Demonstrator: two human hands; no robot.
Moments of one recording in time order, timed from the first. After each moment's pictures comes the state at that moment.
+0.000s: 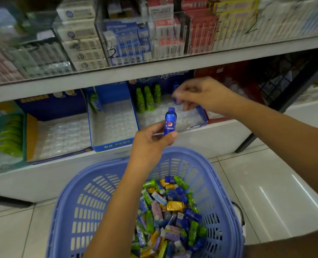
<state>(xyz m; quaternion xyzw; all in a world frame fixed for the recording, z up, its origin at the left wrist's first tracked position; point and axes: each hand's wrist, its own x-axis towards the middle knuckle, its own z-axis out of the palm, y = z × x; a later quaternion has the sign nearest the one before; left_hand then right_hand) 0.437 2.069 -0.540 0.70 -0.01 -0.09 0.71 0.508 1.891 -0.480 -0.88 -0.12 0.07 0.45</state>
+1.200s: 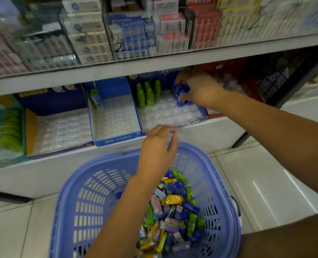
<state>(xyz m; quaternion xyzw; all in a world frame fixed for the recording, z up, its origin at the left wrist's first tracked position) 0.429 2.066 -0.573 0.90 -0.18 0.08 0.40 0.542 1.896 -0.494 -0.99 -0.13 -0.01 0.08</state>
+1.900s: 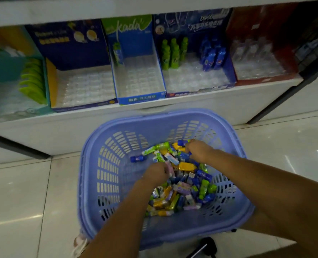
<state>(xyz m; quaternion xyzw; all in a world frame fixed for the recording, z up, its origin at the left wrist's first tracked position) 0.356 2.136 -0.757 0.88 -0.08 -0.37 0.27 0.406 1.958 -0.704 -0.92 -0.12 0.38 -0.04</state>
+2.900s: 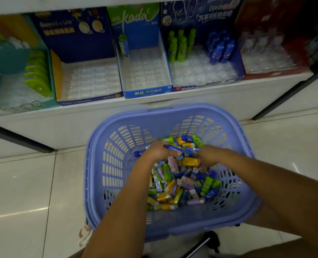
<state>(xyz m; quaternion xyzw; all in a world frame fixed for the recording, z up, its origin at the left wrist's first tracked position) 0.400 2.144 -0.717 0.78 0.07 -0.39 0.48 0.392 1.948 -0.710 -0.85 -0.11 0.51 -0.04</state>
